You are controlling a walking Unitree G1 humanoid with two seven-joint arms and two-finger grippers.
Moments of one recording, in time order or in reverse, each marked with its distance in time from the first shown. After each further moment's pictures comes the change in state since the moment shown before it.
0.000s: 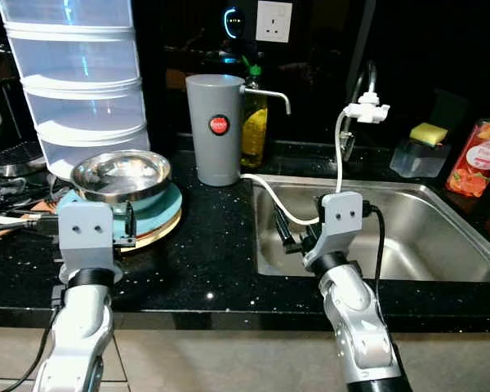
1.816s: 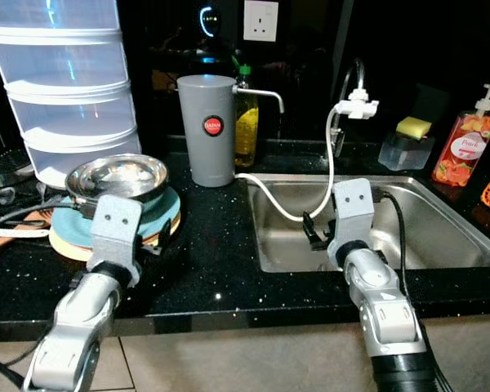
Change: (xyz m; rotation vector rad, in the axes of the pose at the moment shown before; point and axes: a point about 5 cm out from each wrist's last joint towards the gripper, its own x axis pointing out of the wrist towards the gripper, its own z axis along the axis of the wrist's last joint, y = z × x) left arm 0.007 -0.021 -0.011 -0.092 0.204 -0.395; right arm 0.005 -0.034 -0.011 -0.078 0.341 -0.111
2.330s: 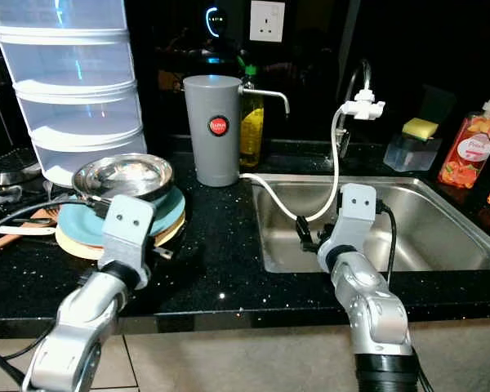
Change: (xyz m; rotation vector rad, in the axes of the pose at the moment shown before) left arm -0.003 -0.011 0.010 0.027 -0.037 -0.053; right arm 0.001 0.002 0.003 0.255 -0.002 -0.100
